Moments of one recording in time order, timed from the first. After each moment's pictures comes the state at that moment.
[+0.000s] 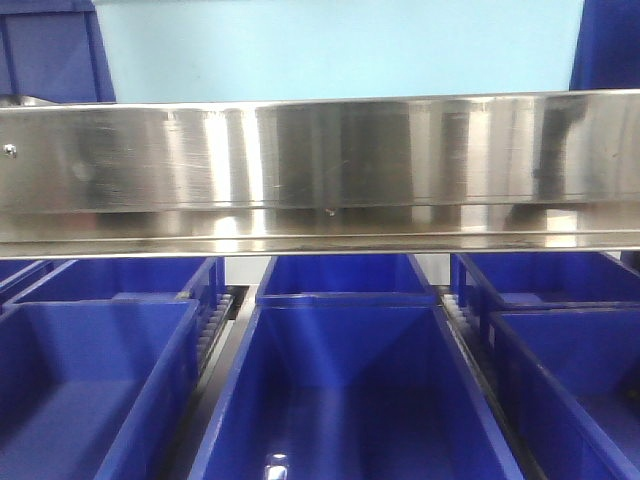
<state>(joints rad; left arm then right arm) -0.38 1.66 -1.95 0.14 0.92 -0.29 0.27 1.57 -1.93 0.11 1.05 -0.04</state>
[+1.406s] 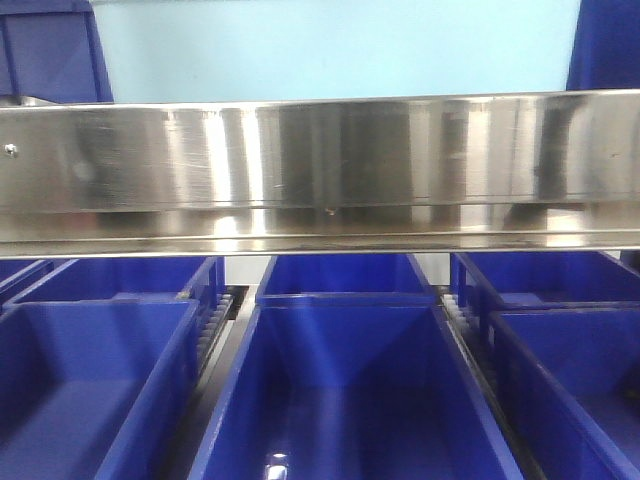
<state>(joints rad) -0.38 1.73 -1.97 0.14 1.17 -0.29 0.28 1.65 -1.93 0.14 1.21 -0.06</state>
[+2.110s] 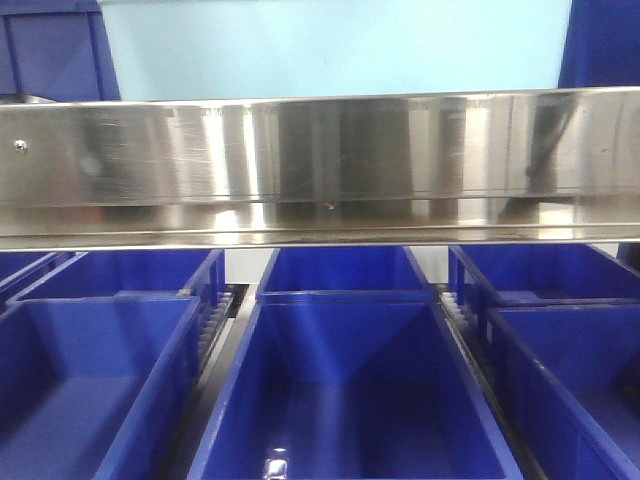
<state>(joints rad) -0.38 1.68 -1.79 0.18 1.11 -0.27 0.28 1.61 -1.71 0.14 1.11 0.01</state>
